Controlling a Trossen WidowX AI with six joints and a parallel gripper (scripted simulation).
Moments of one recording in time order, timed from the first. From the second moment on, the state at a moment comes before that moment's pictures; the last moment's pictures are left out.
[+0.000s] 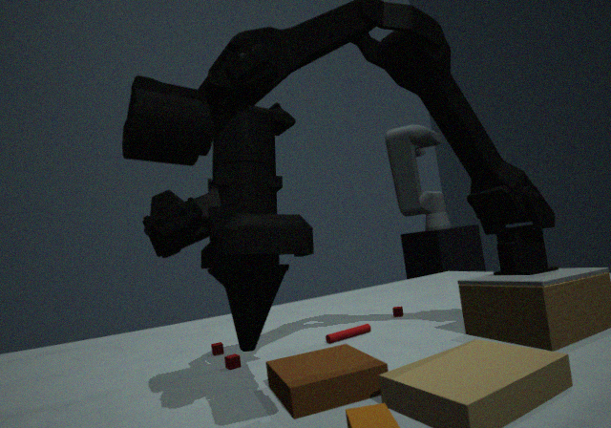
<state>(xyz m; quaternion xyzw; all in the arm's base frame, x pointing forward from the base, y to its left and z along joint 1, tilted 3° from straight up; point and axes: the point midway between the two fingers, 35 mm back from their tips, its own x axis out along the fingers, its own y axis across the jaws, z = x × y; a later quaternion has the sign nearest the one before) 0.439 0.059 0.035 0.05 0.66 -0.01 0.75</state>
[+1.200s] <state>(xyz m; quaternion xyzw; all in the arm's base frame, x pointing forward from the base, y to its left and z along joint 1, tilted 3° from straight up) 0.409 0.021 -0.040 0.03 0.71 -0.04 0.70</state>
